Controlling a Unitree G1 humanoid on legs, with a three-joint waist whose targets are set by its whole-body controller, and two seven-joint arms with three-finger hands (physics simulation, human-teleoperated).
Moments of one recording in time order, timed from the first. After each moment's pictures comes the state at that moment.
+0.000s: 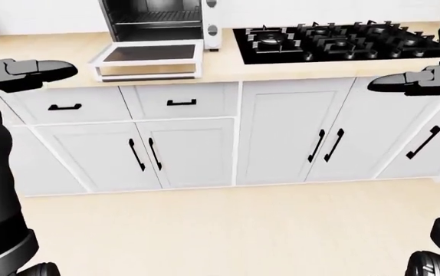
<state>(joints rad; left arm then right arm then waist) -0.63 0.67 0.43 -0.12 -0.39 0.30 0.07 -0.62 -0.62 -0.42 -0.26 0.27 0.46 0.07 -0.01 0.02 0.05</state>
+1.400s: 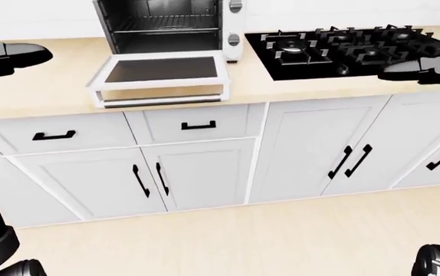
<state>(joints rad) -0.67 0.74 0.45 -0.08 -0.43 0.31 0.09 -0.66 -0.68 -0.41 -0.28 0.31 0.49 0.06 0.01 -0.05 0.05</state>
